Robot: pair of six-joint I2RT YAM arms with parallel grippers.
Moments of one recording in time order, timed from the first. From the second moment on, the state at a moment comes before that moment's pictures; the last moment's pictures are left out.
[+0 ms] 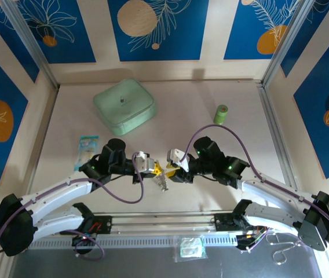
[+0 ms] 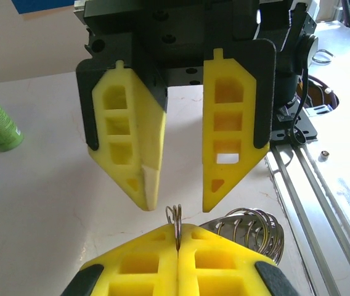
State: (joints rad) left arm -0.75 1.04 0.56 0.03 0.74 0.47; right arm 0.83 1.00 0.68 -0.31 -0.48 -0.33
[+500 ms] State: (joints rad) left arm -0.75 1.04 0.56 0.06 0.76 0.47; right arm 0.84 1.05 0.68 -0.27 -0.48 -0.35
